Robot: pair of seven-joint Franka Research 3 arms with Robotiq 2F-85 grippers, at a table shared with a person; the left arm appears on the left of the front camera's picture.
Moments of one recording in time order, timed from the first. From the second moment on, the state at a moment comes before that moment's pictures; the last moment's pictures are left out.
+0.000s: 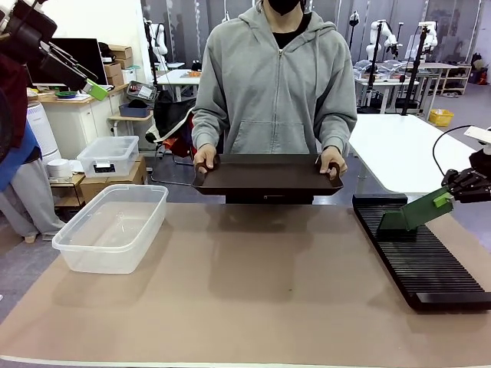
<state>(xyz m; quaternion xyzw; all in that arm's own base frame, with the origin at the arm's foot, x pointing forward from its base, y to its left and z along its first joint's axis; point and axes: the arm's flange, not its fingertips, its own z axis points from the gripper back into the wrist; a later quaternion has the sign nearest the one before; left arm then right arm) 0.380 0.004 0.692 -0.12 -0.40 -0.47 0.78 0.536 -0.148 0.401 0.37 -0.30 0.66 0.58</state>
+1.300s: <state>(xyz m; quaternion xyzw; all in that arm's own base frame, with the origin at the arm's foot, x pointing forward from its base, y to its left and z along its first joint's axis) 0.380 0.004 0.692 -0.12 -0.40 -0.47 0.78 0.524 -0.144 0.355 0.33 -0.33 0.67 0.57</state>
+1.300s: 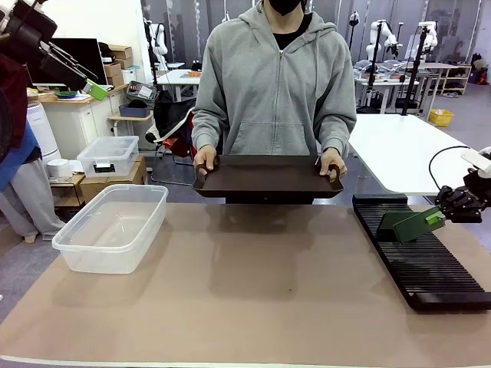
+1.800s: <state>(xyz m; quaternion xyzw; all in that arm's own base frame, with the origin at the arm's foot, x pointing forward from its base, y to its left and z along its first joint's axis) 0.380 0.004 0.692 -0.12 -0.40 -0.47 0.78 0.525 -0.146 0.352 0.33 -0.33 0.67 0.57</state>
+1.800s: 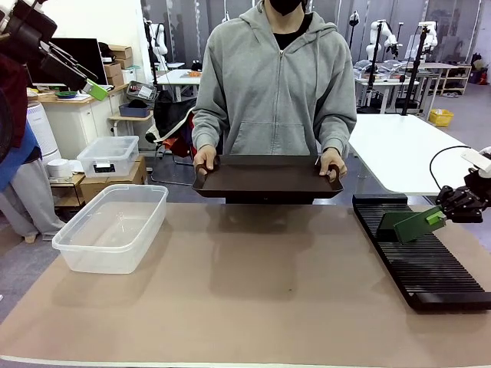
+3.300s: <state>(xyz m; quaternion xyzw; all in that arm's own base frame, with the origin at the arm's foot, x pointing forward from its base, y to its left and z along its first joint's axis) 0.380 0.004 0.692 -0.12 -0.40 -0.47 0.78 0.526 -0.148 0.313 0.35 -0.35 0.63 0.60</state>
